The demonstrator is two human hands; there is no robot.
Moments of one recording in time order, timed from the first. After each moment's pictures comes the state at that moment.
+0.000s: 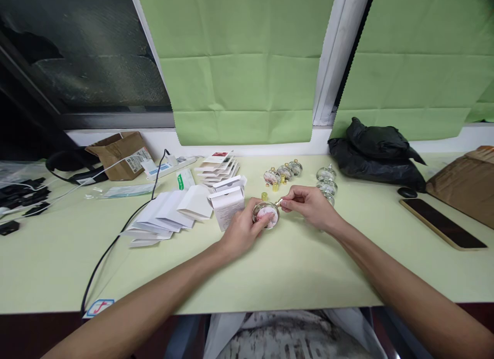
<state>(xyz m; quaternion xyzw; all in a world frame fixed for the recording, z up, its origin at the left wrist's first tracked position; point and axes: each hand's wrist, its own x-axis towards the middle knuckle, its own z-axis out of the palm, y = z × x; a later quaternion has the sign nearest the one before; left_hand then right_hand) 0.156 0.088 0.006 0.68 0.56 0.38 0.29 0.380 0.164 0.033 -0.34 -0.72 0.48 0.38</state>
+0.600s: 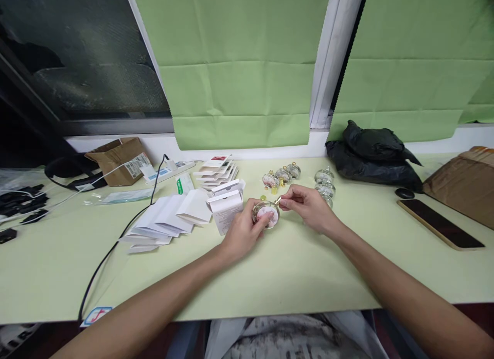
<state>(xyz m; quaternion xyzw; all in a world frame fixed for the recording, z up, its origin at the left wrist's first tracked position) 0.163 0.091 0.006 0.65 0.55 0.42 0.31 0.378 0.167 0.029 -0.33 -0.71 0.47 0.41</state>
